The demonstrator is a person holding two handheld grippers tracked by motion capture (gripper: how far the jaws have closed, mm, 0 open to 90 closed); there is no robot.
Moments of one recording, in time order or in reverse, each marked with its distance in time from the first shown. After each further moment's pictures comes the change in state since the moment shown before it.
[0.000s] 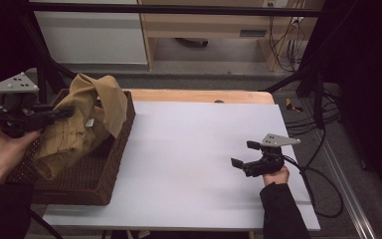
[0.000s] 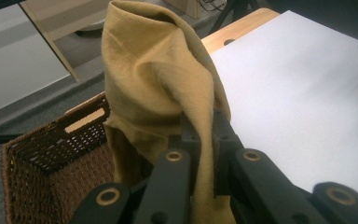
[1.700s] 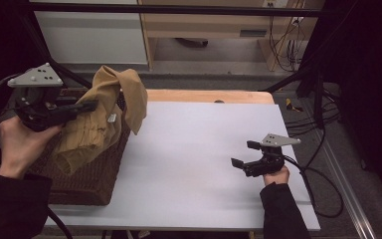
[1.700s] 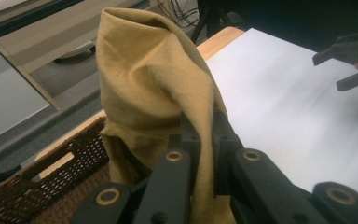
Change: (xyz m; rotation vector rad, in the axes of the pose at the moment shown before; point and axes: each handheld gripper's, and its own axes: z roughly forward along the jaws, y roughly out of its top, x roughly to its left) left arm -0.042 0.040 0.009 -0.046 -0.084 0.083; right arm 0.000 0.000 0.000 0.001 0.000 -0.001
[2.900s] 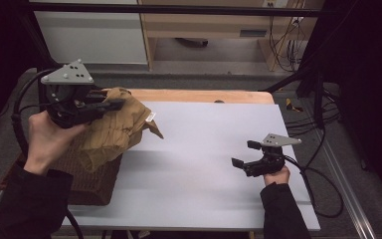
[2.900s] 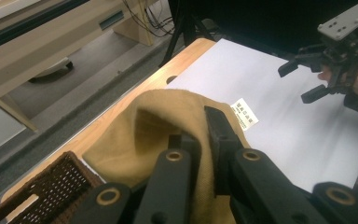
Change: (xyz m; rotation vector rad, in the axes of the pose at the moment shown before) left arm -0.035 0.032 0.023 -0.022 -0.083 0.067; right arm 0.000 0.001 -0.001 -0.005 0.005 0.001
